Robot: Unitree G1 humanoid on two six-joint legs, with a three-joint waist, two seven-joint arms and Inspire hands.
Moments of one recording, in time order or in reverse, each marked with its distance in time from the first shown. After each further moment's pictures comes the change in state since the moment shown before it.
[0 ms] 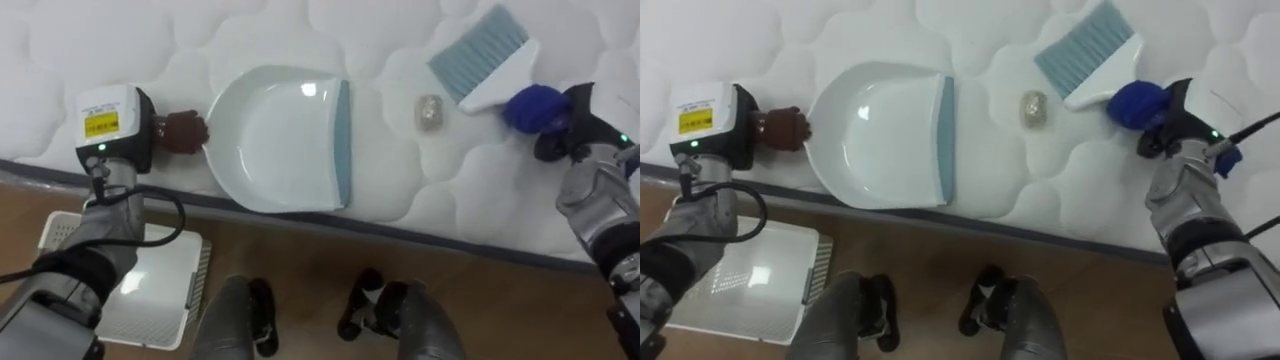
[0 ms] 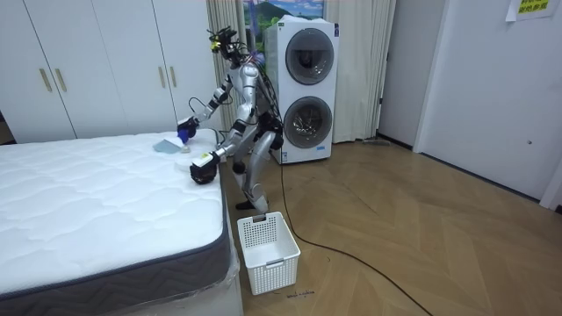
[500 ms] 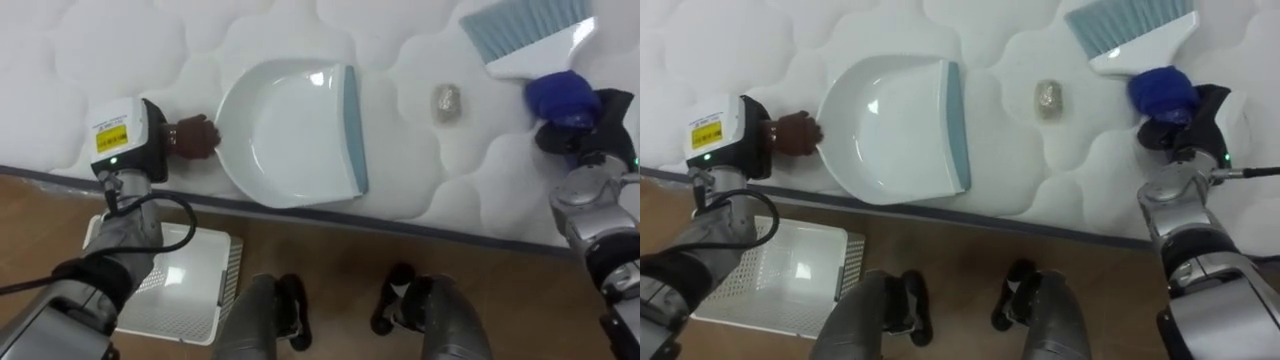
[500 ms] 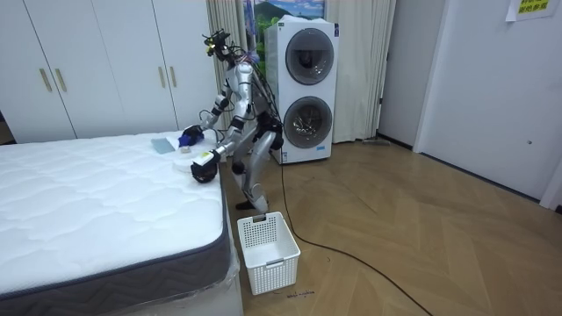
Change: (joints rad) left arm 0.012 -0.065 0.004 0.017 -0.124 -0.029 0.021; right arm 0.038 0.055 -0.088 -0.001 0.484 -0.118 -0.138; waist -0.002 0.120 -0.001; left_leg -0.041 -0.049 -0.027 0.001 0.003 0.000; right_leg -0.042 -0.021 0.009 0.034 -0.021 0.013
